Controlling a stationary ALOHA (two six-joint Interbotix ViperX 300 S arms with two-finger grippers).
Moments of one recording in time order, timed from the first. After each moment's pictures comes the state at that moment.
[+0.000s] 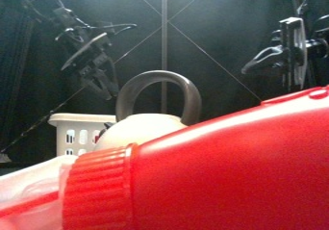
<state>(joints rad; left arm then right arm) -0.04 -0.40 0.82 1.08 0.65 -1.54 -0.36 -0.84 1.21 -0.57 -0.24 1.34</state>
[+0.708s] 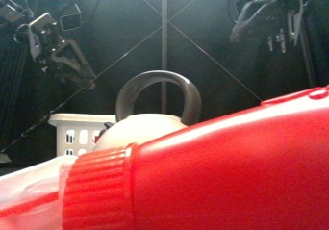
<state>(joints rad) -0.06 -0.65 1.08 1.30 0.27 -1.52 0.26 -0.51 0.79 -0.53 0.35 1.43</state>
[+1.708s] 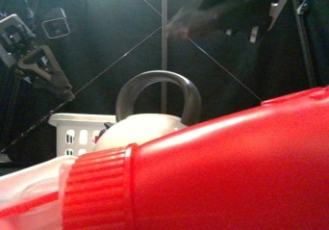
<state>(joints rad) -0.12 -0.66 1.18 1.26 0.14 -1.51 0.51 0.20 0.32 -0.70 0.33 1.43</state>
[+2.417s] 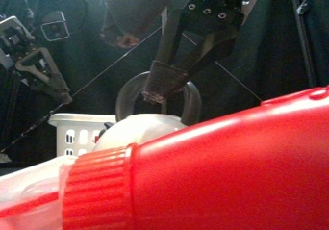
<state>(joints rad) -0.12 -0.66 1.19 1.24 0.15 -1.51 0.54 0.38 0.06 -0.52 0.67 1.11</state>
